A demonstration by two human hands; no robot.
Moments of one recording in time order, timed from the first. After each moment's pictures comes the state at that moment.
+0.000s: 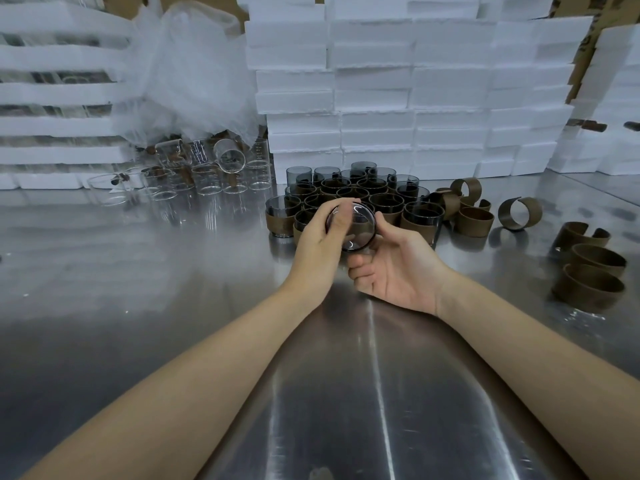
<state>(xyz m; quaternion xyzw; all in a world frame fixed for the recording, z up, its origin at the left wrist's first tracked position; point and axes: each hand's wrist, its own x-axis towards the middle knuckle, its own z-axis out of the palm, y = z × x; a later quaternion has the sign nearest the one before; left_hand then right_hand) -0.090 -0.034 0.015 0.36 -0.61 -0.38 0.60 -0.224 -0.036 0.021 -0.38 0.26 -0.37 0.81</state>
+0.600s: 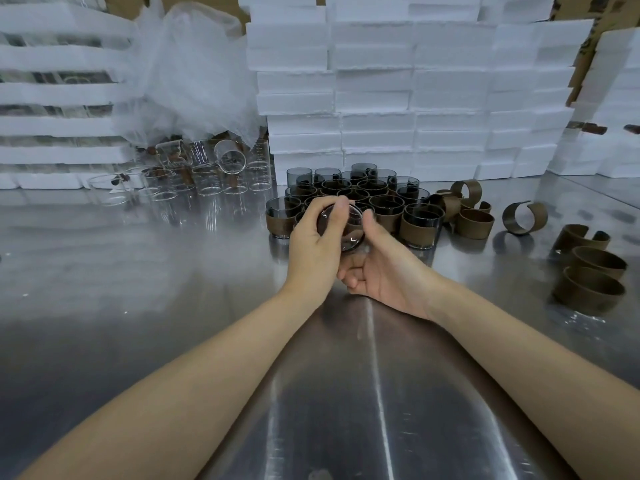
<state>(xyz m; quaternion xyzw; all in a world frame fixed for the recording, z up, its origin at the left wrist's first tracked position) -0.091 -0.035 0.015 0.40 -0.58 -0.27 0.65 -0.213 -0.034 0.016 -0.54 0.28 -0.38 0.69</state>
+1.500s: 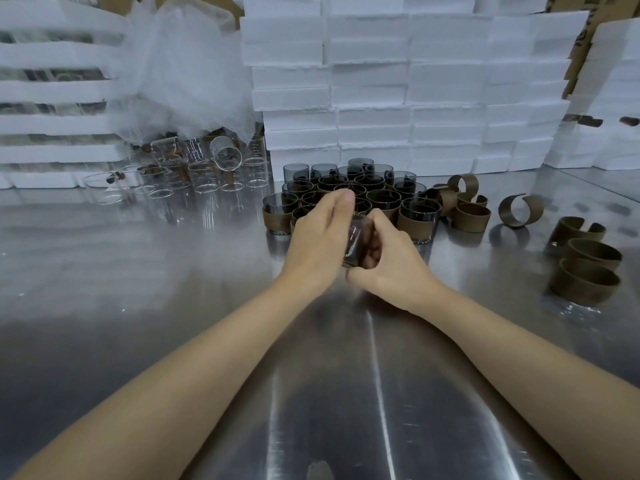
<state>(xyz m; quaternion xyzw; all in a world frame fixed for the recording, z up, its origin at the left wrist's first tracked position) -0.088 -0.023 0.031 0.47 -0.66 -0.27 0.53 -0.218 -0.020 0.014 -0.75 0.43 -0.44 0.25</state>
